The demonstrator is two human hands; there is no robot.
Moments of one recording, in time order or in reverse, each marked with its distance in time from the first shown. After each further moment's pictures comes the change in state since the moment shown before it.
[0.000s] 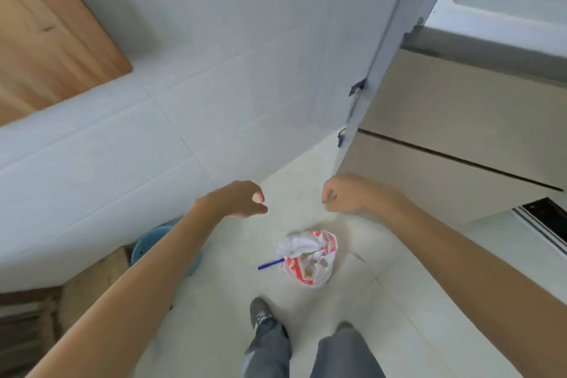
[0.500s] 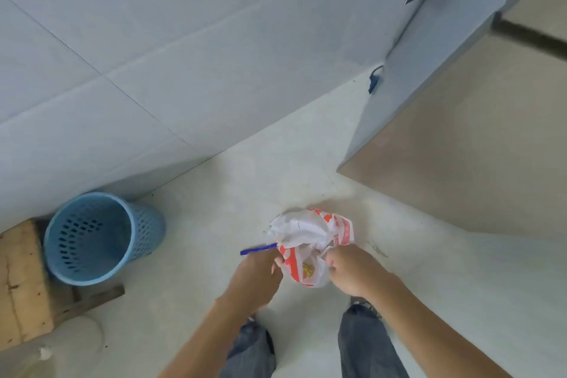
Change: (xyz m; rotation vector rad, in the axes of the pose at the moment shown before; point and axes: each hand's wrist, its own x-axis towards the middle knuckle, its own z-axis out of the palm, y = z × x) left_hand 0.267 -0.050 0.296 -0.343 0.013 -0.141; right_hand 0.255 0.142 0.289 -0.044 -0.241 0.043
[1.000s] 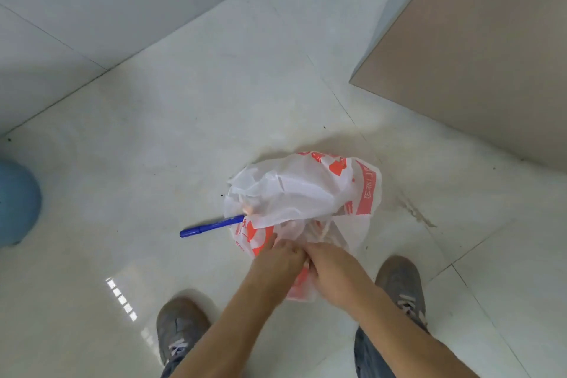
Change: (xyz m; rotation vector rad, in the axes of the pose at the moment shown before) left_hand 0.275 -0.090 0.277 0.601 -0.233 0.350; right_hand 0.264 0.108 0.252 0.242 0.019 -0.061
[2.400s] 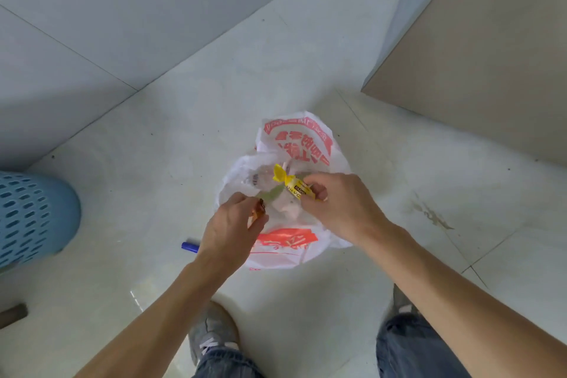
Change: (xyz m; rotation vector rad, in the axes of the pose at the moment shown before) left_hand -0.045 -0.091 -0.048 -0.515 0.598 -0.299; right_hand 0.013 -0.066 -0.097 0.256 0.391 -0.091
